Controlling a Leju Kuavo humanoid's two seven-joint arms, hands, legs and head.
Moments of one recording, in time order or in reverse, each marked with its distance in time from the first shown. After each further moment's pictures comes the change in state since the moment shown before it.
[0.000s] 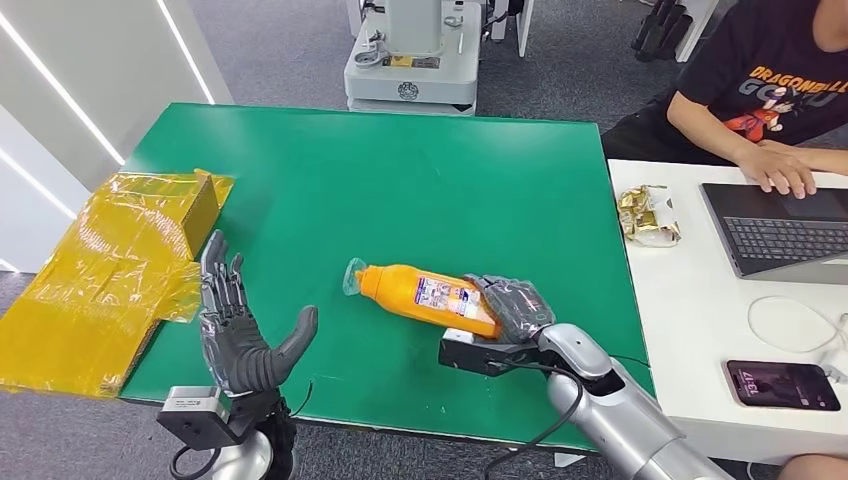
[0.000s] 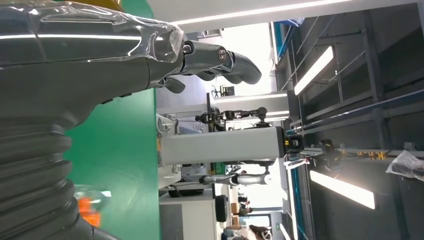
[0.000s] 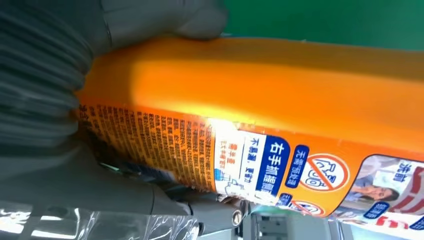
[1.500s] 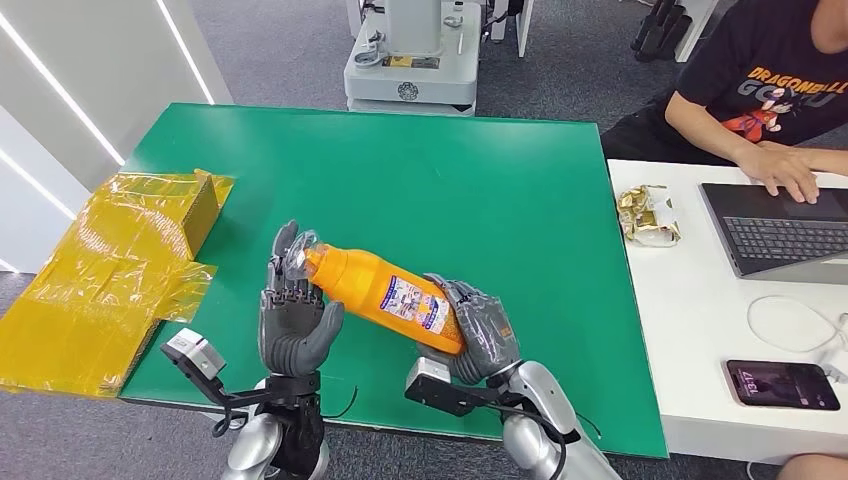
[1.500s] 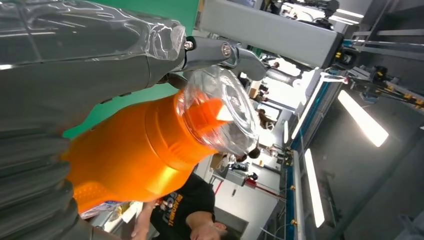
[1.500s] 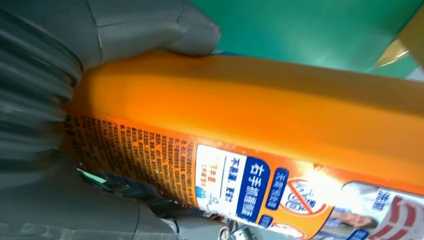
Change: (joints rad) left arm -0.078 0.008 -0.097 0.066 0.450 -0.338 0.134; right arm 0.230 0.175 -0.176 -0.110 0.033 -0.263 -0.239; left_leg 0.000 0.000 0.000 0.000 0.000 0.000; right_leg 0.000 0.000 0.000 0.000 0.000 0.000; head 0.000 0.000
